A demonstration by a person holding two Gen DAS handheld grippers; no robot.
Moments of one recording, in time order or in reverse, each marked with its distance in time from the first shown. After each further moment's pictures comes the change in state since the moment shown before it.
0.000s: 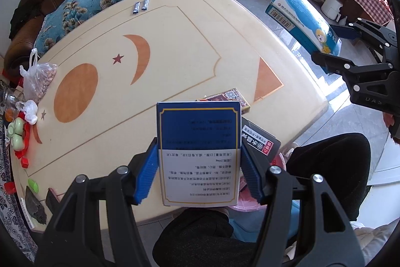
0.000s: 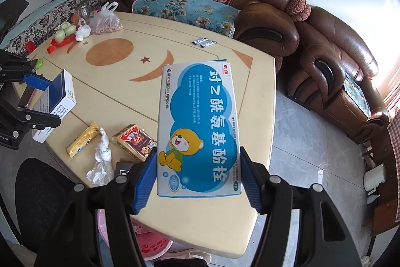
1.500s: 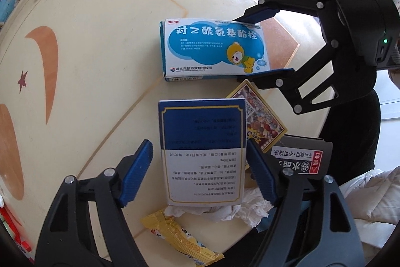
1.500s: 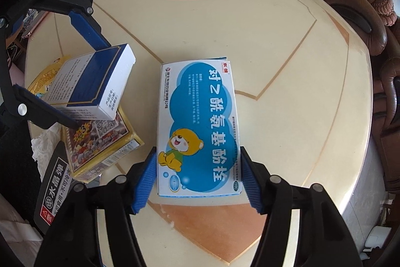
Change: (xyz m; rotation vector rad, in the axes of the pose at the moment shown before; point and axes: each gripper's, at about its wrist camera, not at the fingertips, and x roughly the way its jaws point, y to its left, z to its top) left arm 0.202 0.009 0.069 0.283 0.289 -0.264; right arm 0.236 0.020 -0.007 -0.297 0.272 0.299
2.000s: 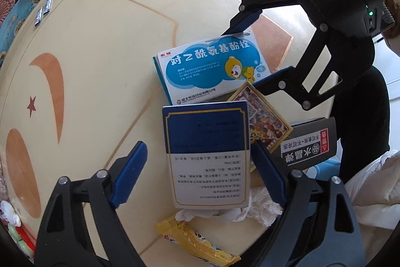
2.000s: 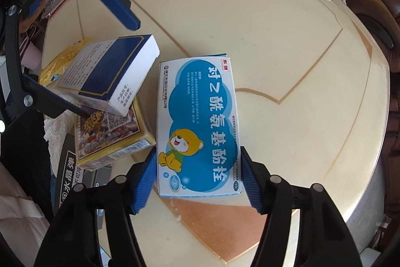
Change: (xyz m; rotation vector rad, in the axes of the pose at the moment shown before) left arm -0.005 -0.019 -0.007 0.124 -0.052 0.072; right arm 0.001 0.001 0.004 -0.102 0.049 0.104
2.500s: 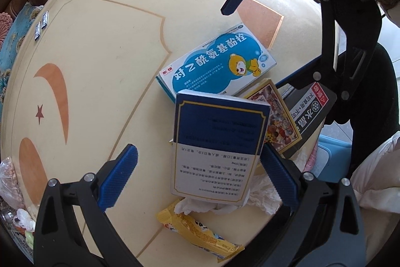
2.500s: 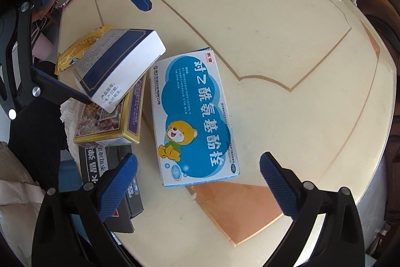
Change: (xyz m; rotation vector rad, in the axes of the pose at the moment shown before) left arm -0.002 -0.025 -0.007 0.106 0.036 0.075; right arm -0.007 0.017 -0.006 -0.059 0.044 0.055
